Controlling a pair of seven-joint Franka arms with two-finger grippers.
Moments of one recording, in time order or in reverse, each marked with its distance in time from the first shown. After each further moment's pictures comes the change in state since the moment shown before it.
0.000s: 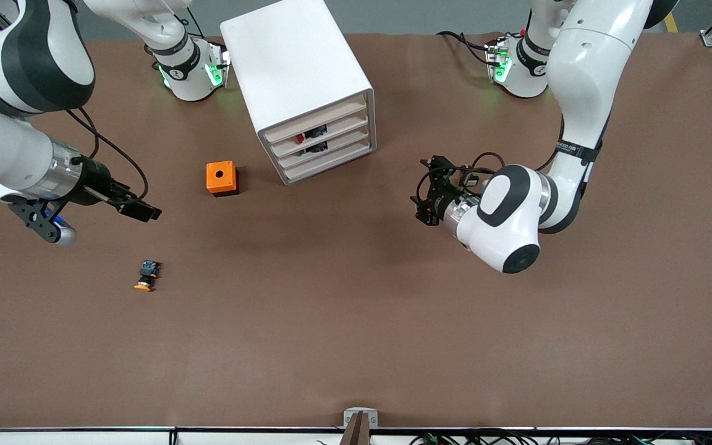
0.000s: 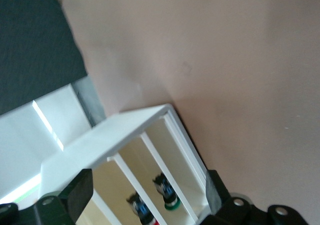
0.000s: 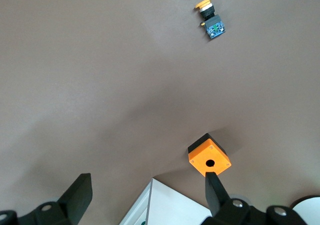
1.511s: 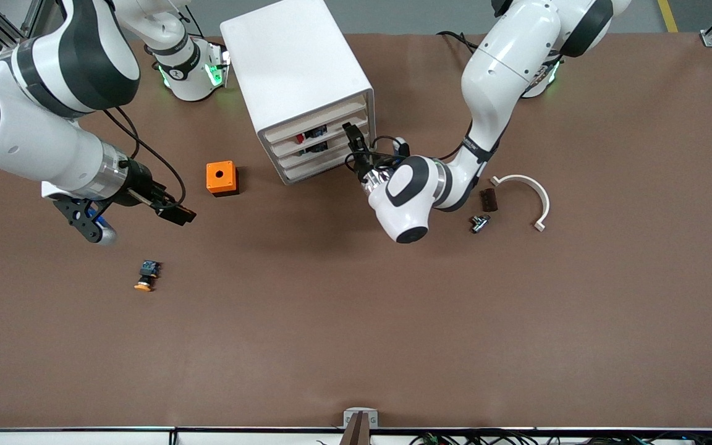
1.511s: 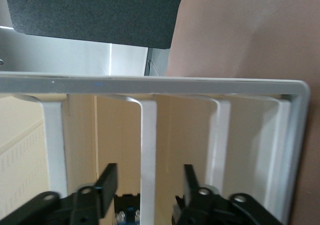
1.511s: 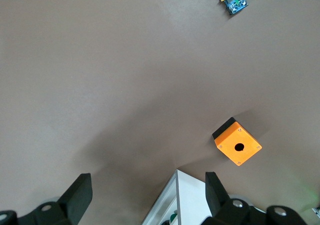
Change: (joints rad) left arm -0.289 0.179 -0.003 0.032 -0.279 -0.005 -0.565; right arm 0.113 0.020 -0.012 0.018 0.012 0.040 0.159
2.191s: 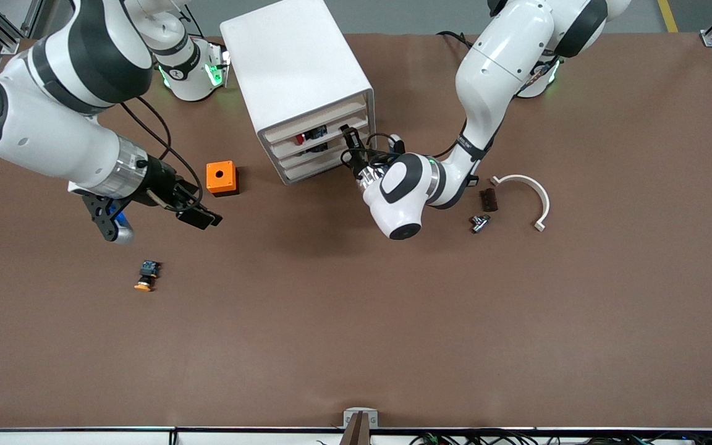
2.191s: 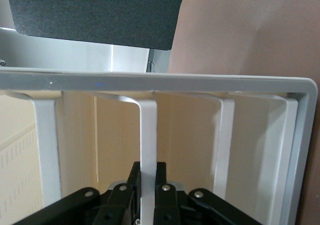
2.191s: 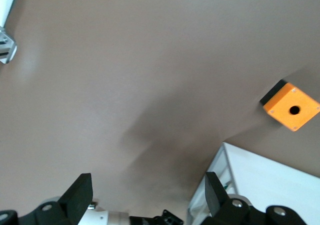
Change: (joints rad) left arm -0.005 0.008 0.006 0.009 -0.007 -0.001 0.003; right arm 0.051 0.020 0.013 0.016 0.145 0.097 0.171
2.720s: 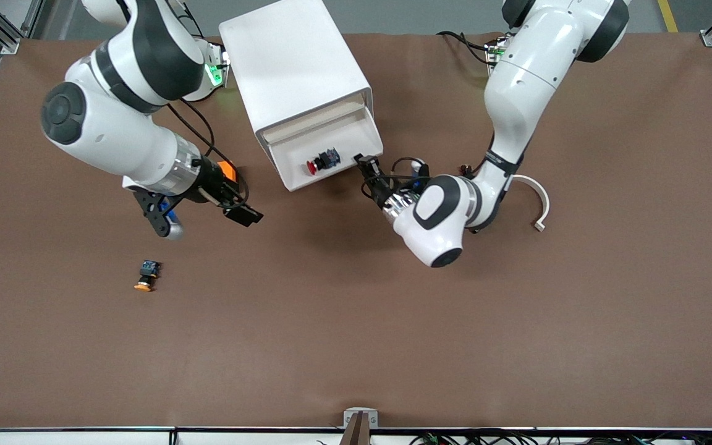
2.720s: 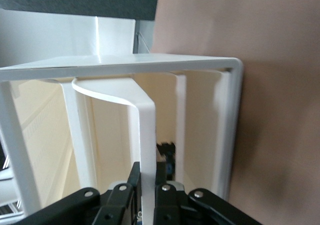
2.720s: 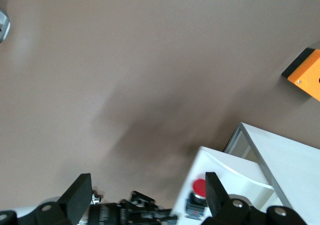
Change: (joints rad) left arm 0.135 0.001 0.035 0.074 0.014 0.002 0.057; right arm 0.113 0.045 0.002 0.013 -0.003 0.044 0.116
